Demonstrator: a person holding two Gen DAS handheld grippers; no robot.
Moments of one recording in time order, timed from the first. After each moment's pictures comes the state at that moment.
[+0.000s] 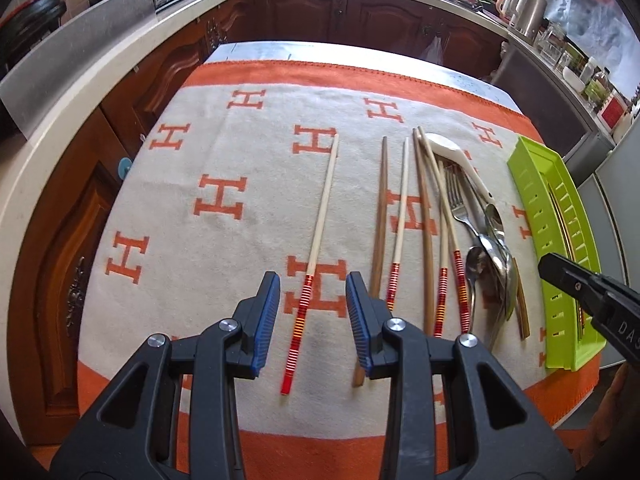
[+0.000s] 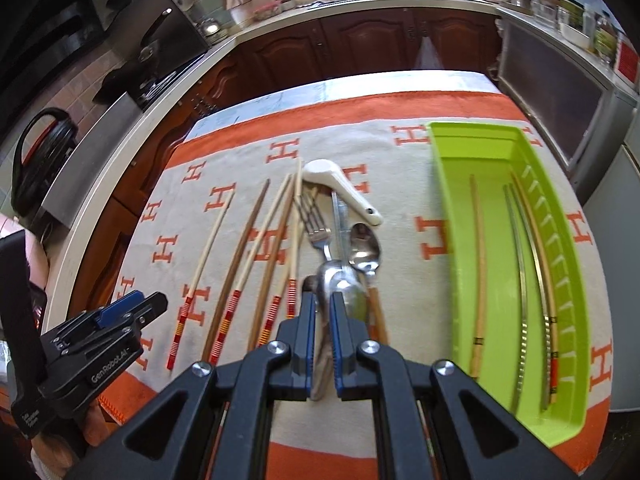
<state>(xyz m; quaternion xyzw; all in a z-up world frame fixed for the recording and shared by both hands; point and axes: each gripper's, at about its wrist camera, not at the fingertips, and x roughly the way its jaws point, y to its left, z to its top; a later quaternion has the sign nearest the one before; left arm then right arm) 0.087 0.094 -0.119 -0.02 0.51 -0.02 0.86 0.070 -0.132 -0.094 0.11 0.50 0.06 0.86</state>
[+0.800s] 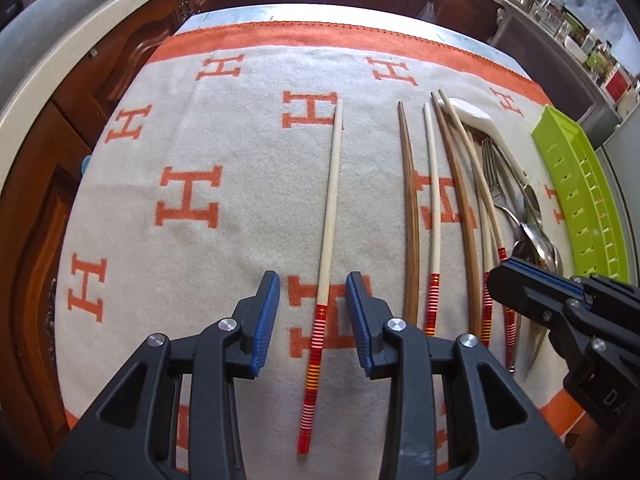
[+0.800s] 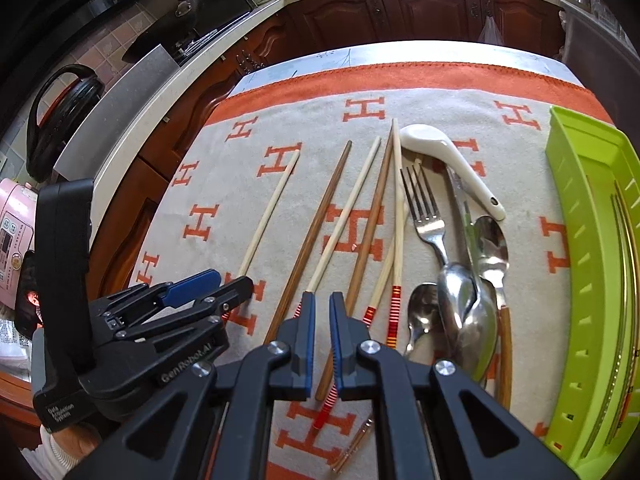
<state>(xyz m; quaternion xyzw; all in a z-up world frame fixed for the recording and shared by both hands) 0.135 0.090 -0.173 0.01 0.55 -0.04 0.83 0.110 -0.071 -0.134 0.11 0.53 0.14 0.83</state>
